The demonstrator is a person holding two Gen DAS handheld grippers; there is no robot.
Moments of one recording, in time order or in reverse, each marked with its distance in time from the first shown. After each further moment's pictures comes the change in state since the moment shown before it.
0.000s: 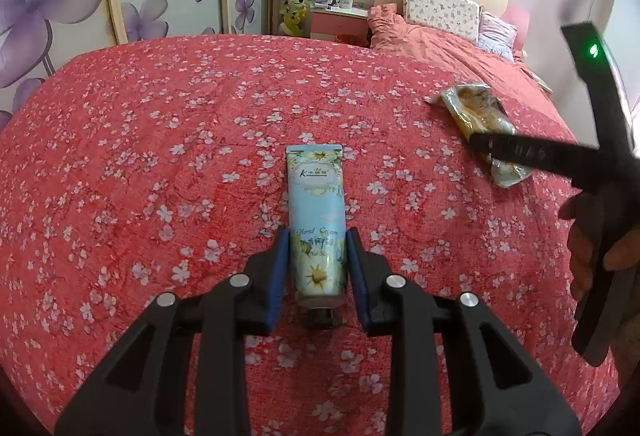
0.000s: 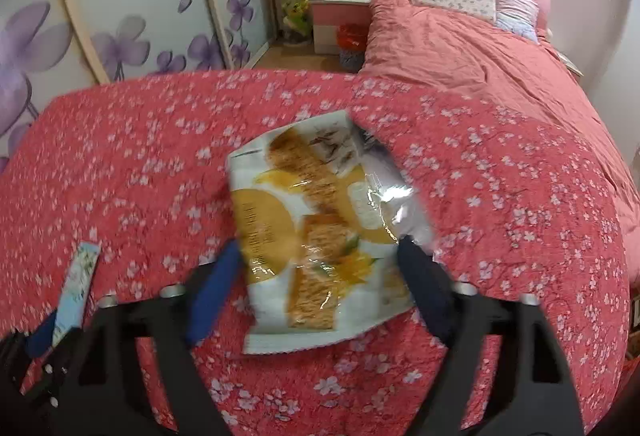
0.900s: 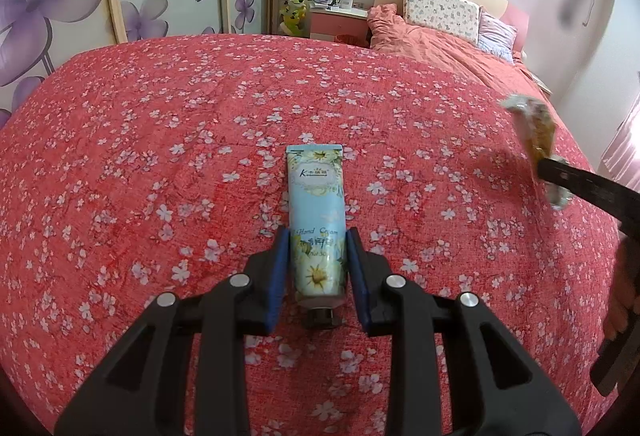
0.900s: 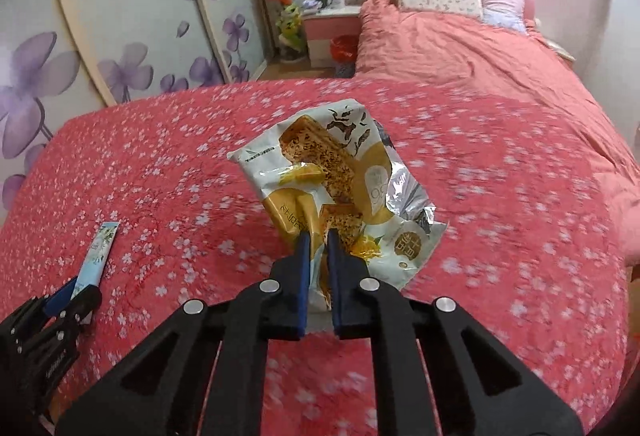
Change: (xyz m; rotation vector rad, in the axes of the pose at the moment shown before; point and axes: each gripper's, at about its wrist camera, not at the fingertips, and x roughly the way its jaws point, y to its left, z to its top) left arm -0.002 0.001 0.000 0.000 0.001 0.001; right arm -0.049 -0.038 -0.037 0.080 -0.096 0.035
